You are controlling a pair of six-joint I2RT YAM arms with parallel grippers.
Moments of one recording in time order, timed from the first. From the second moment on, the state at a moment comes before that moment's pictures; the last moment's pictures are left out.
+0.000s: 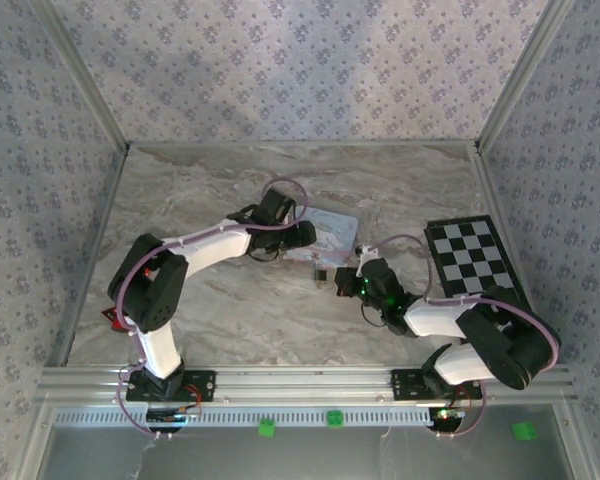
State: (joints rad) left arm -0.69 1.79 1.18 -0.32 0.10 -0.77; right arm 0.67 1.37 0.28 0.58 0.03 0.65
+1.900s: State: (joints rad) left arm -0.76 1.72 1.02 -0.14 0.07 -0.96; right arm 0.65 1.68 0.40 0.80 -0.14 0.84
